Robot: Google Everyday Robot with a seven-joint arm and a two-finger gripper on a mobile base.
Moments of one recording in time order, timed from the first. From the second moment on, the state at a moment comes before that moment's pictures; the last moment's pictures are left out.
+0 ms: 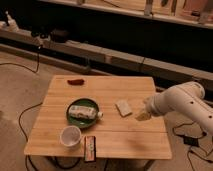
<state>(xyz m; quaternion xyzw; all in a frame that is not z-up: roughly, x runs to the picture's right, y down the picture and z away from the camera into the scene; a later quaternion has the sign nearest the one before) 0.196 0.104 0.696 0.11 -0.19 -0.92 0.33</state>
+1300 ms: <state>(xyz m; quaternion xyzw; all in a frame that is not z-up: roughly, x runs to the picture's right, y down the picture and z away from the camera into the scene) 0.192 0.117 0.837 0.13 -0.21 -0.90 0.36</state>
